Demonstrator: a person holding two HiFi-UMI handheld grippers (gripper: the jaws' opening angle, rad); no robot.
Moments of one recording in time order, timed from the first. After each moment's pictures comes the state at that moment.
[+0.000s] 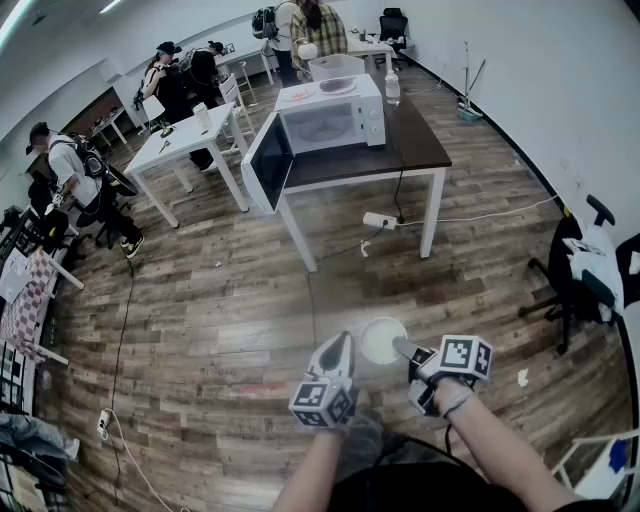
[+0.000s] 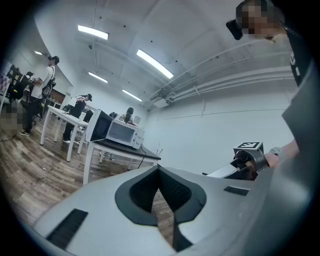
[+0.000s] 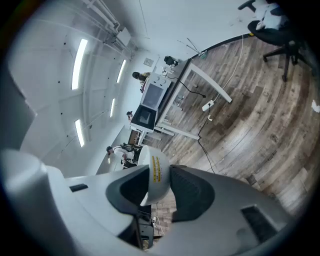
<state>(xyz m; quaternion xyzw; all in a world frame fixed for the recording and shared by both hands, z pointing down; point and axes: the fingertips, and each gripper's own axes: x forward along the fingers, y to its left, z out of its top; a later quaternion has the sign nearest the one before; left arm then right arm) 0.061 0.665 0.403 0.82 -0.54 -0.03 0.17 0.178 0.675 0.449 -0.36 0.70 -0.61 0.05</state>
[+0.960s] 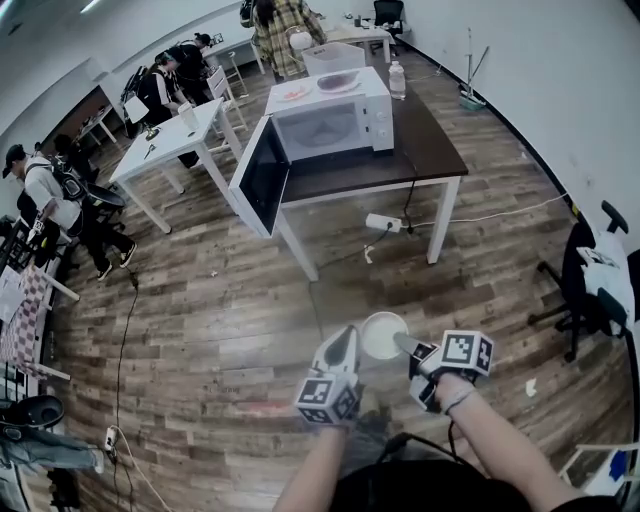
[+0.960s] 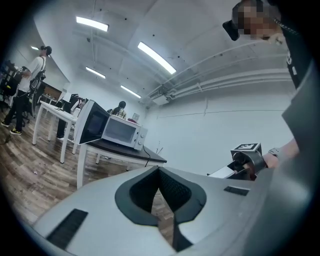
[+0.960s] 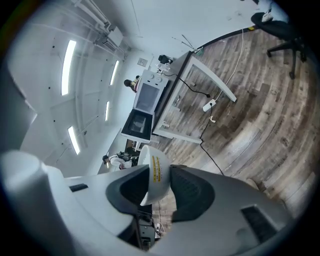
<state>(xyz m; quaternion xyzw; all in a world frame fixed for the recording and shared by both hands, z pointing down) 0.048 0.505 0.408 0.83 -0.52 -0.03 0.17 0.152 0.520 0.459 -0.37 0.68 -0.63 0.05</state>
